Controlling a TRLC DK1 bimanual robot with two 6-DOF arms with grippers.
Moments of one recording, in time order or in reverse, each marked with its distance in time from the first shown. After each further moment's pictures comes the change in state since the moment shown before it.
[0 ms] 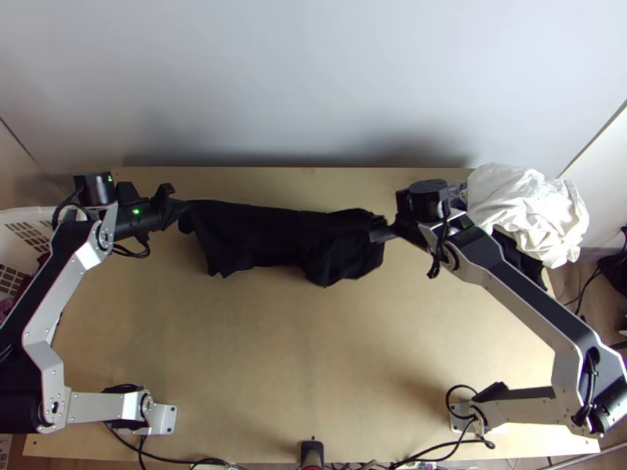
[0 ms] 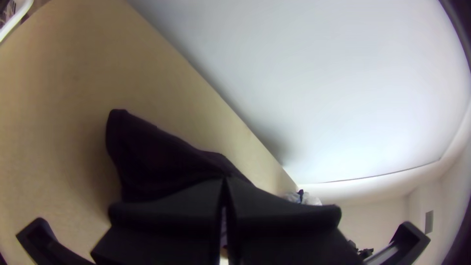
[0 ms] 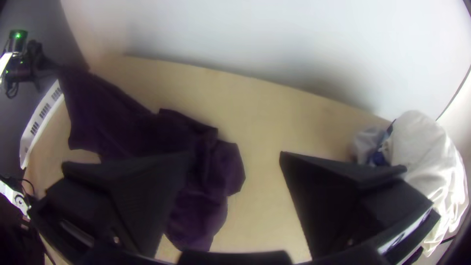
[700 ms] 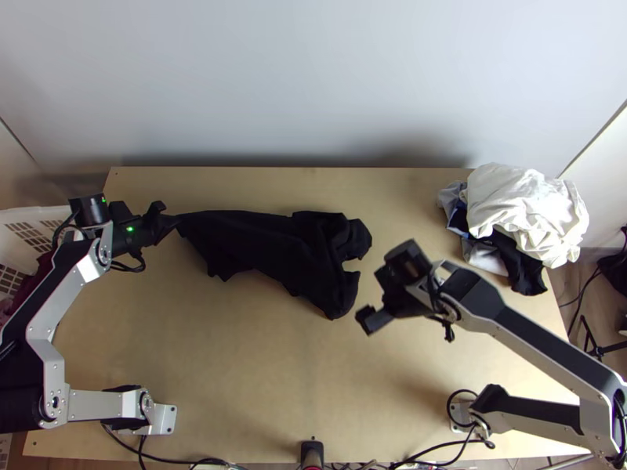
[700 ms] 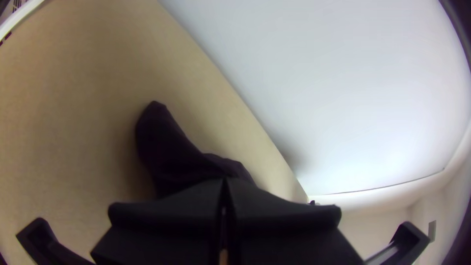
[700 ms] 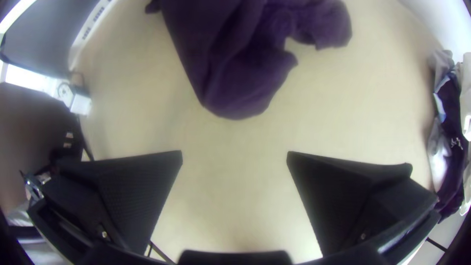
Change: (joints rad) left arm 0.097 0.005 -0.172 0.154 0.012 0.038; right arm 0.253 -0.193 -0.168 -0.469 -0.272 0.096
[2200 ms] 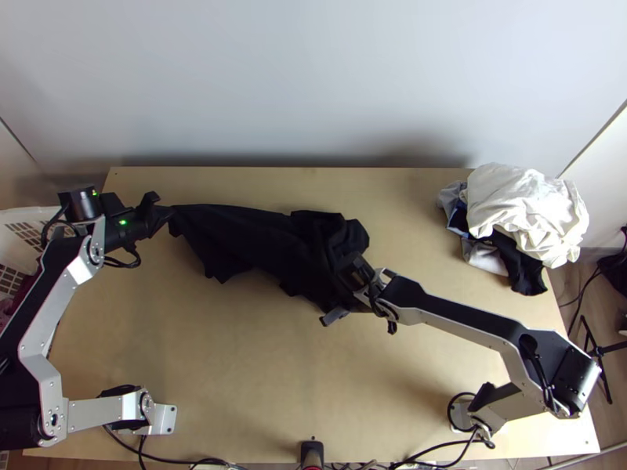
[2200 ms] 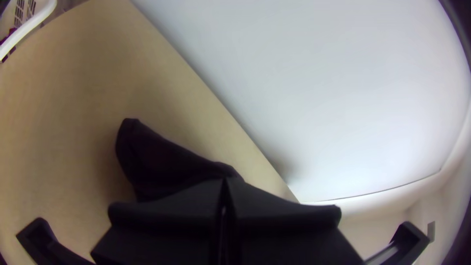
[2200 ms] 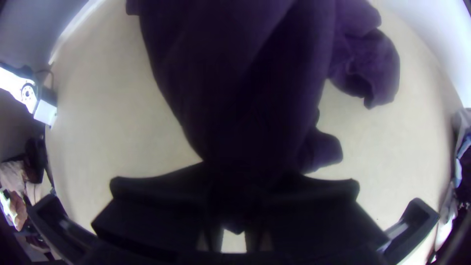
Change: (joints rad) left arm -0.011 -0.072 0.056 -0.060 -0.037 -0.040; right arm 0.112 0.340 -0.045 0.507 0.137 -0.035
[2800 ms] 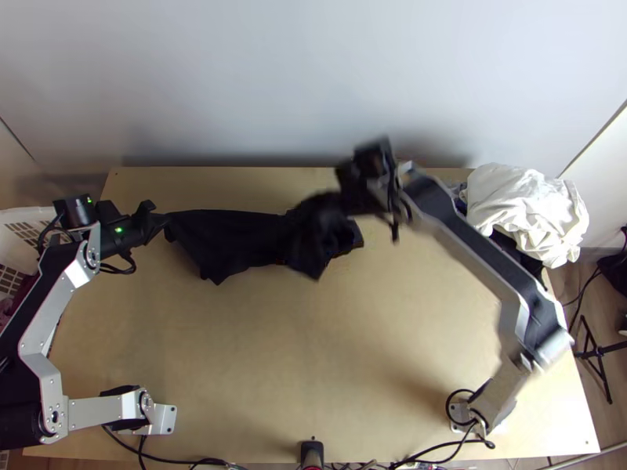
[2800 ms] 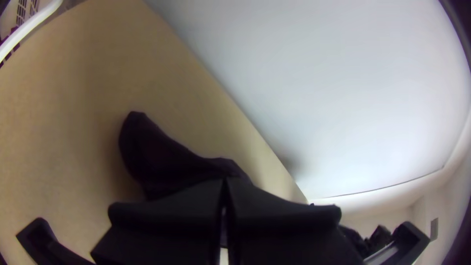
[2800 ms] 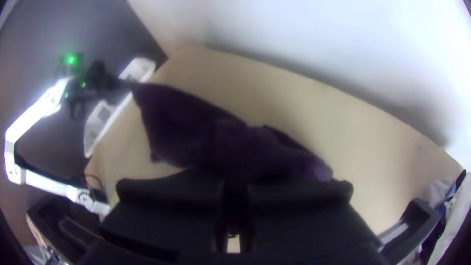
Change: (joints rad) left arm 0.047 0.010 -0.051 0.006 0.038 0.071; right arm -0.256 0.238 0.859 -0.370 -0.243 -0.014
